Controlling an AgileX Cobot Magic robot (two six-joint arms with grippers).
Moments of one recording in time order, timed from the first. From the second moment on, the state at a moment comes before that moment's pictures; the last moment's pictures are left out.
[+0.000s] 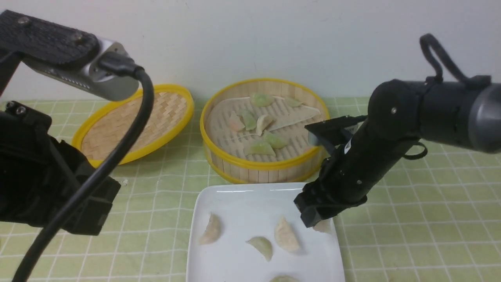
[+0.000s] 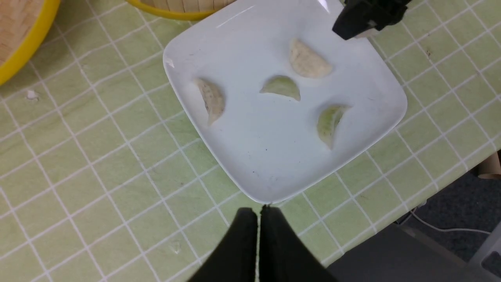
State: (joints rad) right arm 0.49 1.85 -1.25 0.34 0.91 -0.18; left arm -0.59 1.00 -1.23 -0.07 1.26 -0.10
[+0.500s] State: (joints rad) right arm 0.49 1.78 -1.49 0.27 1.20 -0.11; left arm -0.59 1.00 -1.23 -0.07 1.26 -0.10
